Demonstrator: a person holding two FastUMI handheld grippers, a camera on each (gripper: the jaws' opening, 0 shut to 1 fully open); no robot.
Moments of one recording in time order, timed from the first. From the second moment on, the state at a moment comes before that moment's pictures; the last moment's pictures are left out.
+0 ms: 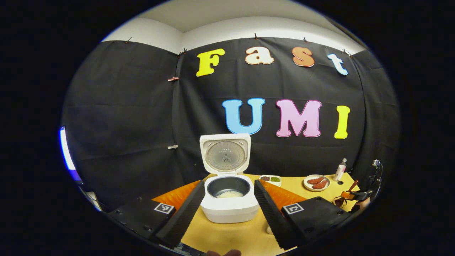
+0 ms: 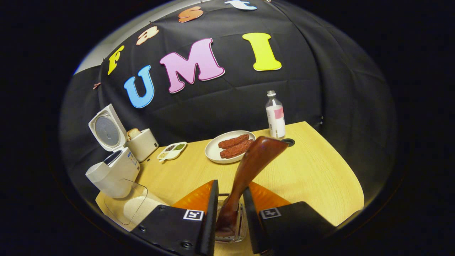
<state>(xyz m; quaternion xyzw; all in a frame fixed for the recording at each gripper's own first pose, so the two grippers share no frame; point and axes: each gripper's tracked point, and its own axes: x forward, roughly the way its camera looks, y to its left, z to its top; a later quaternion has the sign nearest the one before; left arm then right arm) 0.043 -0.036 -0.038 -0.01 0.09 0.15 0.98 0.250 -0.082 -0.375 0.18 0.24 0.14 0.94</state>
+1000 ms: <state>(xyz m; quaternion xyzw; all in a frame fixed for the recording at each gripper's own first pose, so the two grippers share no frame) 0.021 -0.002 -0.039 0.00 0.10 0.16 0.98 0.227 -0.077 -0.368 0.15 0.26 0.13 0.95</state>
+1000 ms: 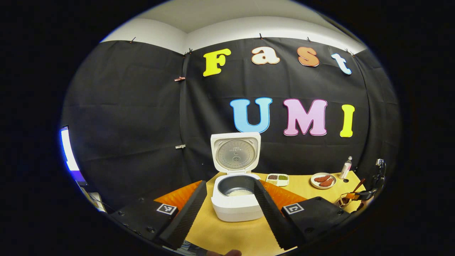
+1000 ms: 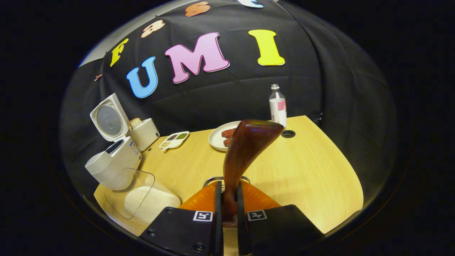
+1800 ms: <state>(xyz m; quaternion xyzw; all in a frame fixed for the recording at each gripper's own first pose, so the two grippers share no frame) 0.019 0.073 -0.057 -0.02 0.09 0.08 0.99 0.183 0.016 -0.180 0.17 0.14 0.15 0.96</state>
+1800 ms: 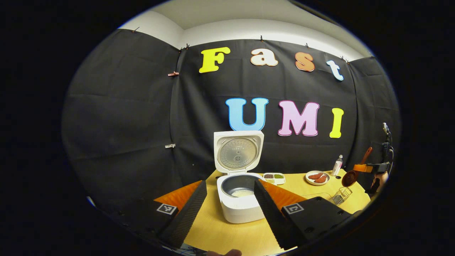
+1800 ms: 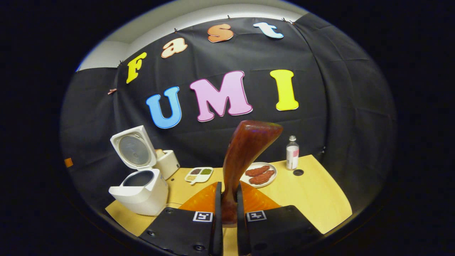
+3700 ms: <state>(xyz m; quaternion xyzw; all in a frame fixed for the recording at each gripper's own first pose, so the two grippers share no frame) 0.021 0.120 -0.081 -0.05 0.10 0.07 0.99 0.155 0.212 -0.341 0.21 0.33 0.14 0.91</state>
